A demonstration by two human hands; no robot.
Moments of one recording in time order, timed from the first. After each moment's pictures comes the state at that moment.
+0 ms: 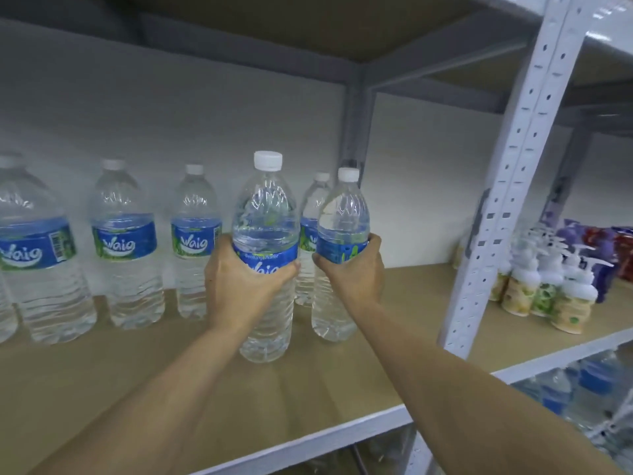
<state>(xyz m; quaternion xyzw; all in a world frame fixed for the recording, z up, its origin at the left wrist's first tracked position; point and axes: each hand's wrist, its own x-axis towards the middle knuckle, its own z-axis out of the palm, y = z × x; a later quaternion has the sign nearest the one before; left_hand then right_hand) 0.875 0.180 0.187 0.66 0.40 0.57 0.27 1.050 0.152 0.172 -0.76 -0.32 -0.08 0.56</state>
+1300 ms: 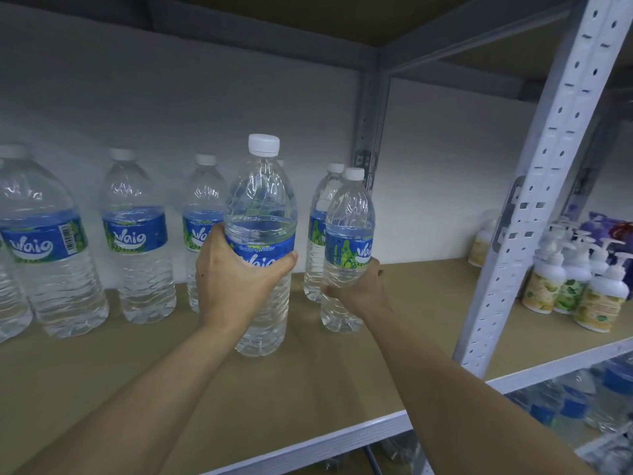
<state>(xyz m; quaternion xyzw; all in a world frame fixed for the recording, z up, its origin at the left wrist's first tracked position) 0.858 0.192 0.186 0.66 0.40 0.59 0.23 1.070 0.172 0.123 -0.80 -0.34 0.08 0.50</state>
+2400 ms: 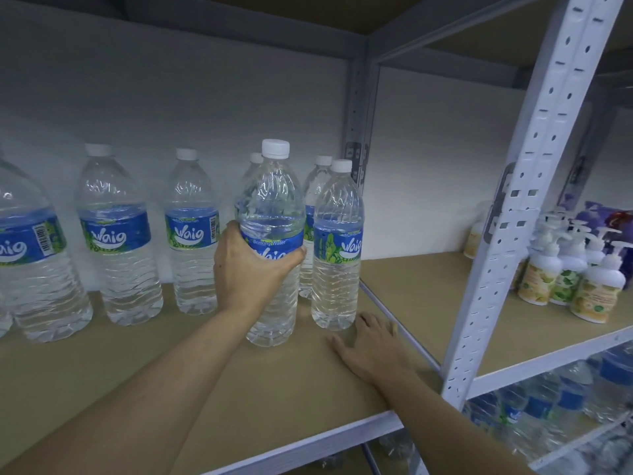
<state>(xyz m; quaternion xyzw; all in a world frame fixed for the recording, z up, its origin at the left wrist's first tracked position) 0.904 0.209 0.174 0.67 0.40 0.58 0.24 1.083 0.113 0.047 -0.85 -0.49 -0.03 0.18</state>
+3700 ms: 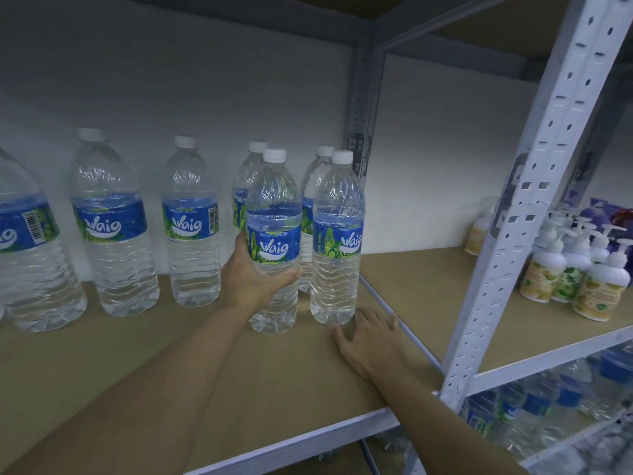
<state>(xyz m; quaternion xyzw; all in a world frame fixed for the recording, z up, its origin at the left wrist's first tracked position) 0.913 0.247 0.129 0.72 0.38 0.46 0.35 1.077 0.113 0.049 -0.86 -0.47 -0.04 0.19</state>
